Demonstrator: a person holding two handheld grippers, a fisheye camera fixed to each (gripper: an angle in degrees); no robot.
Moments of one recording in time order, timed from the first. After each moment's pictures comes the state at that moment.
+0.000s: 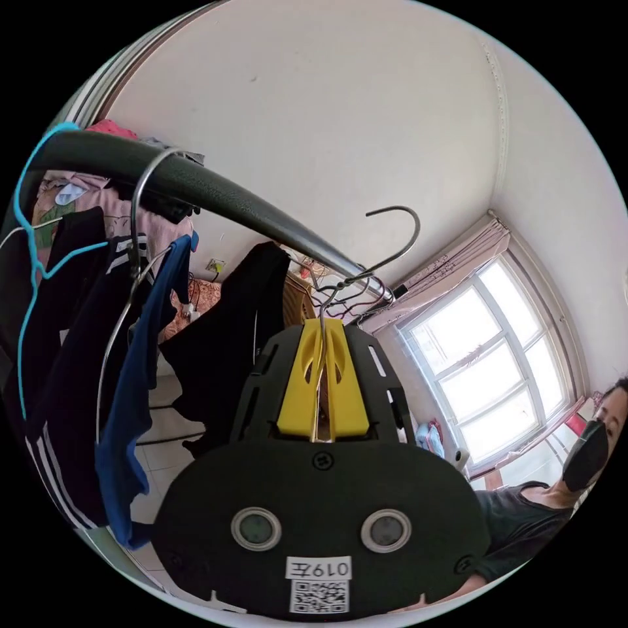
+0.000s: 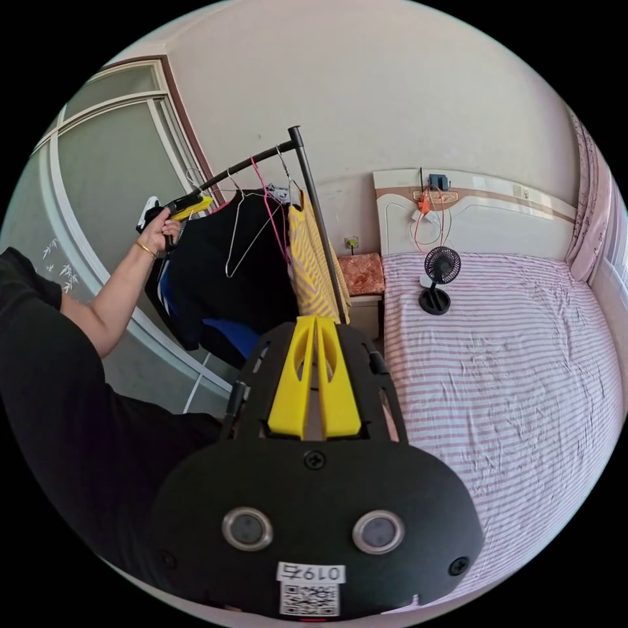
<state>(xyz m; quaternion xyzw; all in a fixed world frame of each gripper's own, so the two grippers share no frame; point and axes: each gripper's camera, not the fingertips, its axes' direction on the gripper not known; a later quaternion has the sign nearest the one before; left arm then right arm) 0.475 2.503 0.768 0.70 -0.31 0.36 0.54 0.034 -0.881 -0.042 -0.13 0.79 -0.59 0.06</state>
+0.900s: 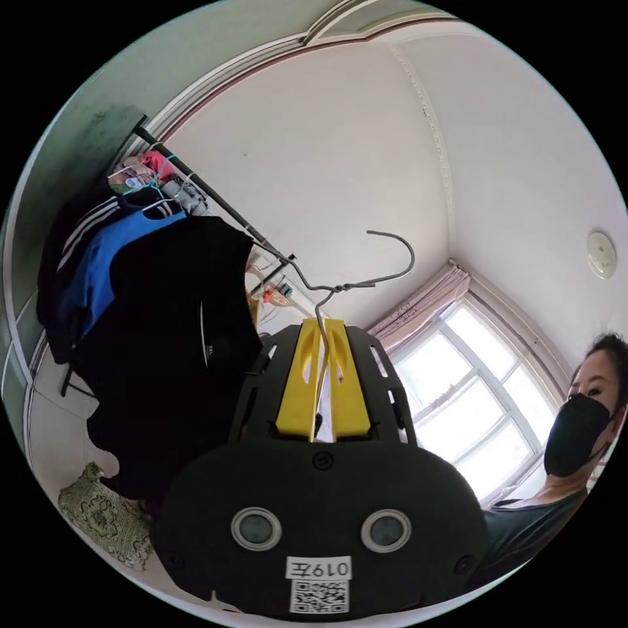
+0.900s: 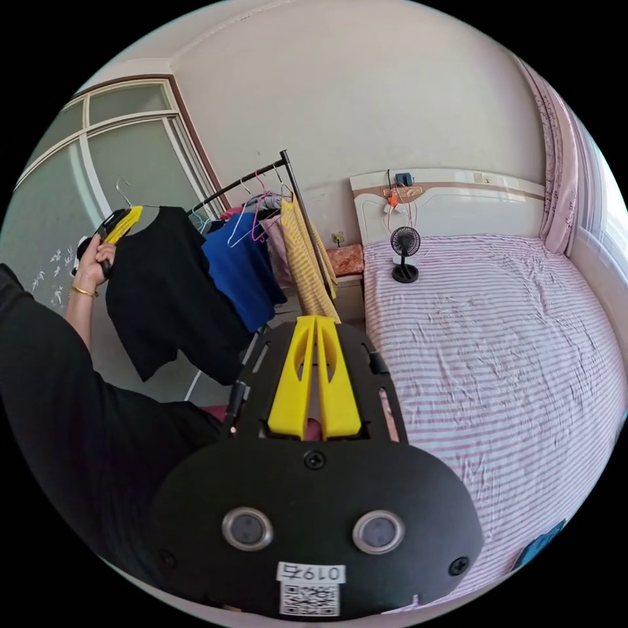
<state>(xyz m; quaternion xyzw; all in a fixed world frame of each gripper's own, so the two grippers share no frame) 0.281 2.493 1.176 0.78 -0.20 0.42 0.42 -0.113 -0.653 -0.305 -0.12 0.78 -0.61 0.07</state>
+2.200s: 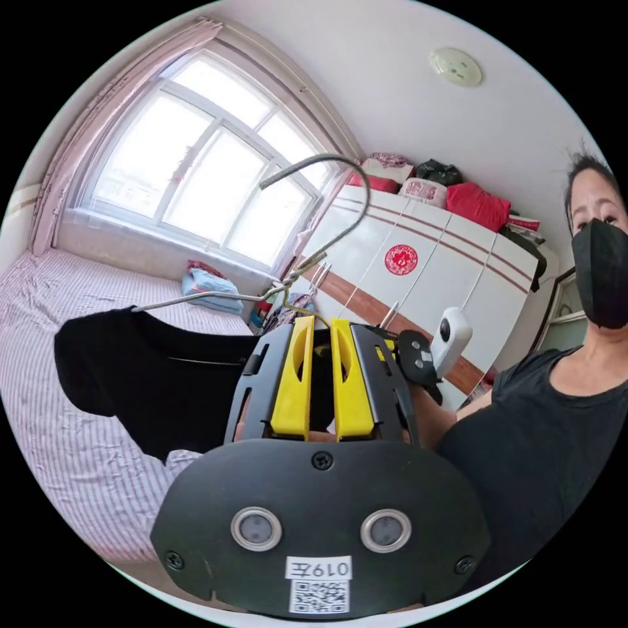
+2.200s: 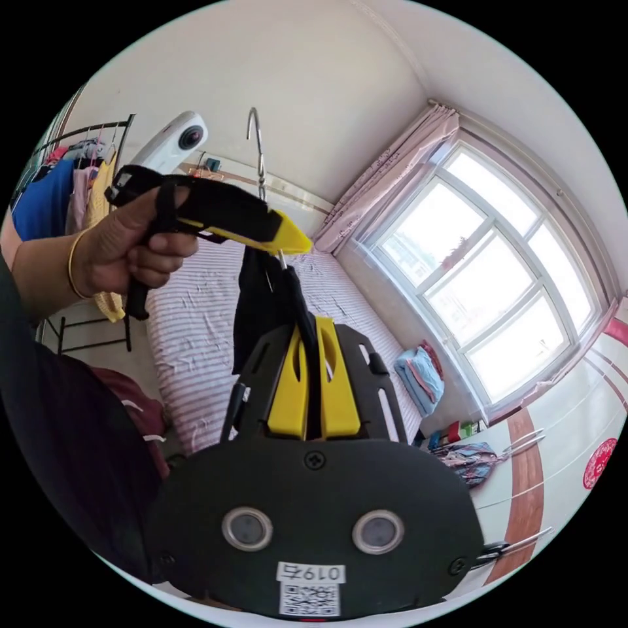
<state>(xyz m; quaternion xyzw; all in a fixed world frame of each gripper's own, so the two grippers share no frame) 0.319 1.806 1.473 0.03 -0.30 0.71 0.64 0.009 -0.550 -0.456 0.24 0.72 -0.53 -0.37</state>
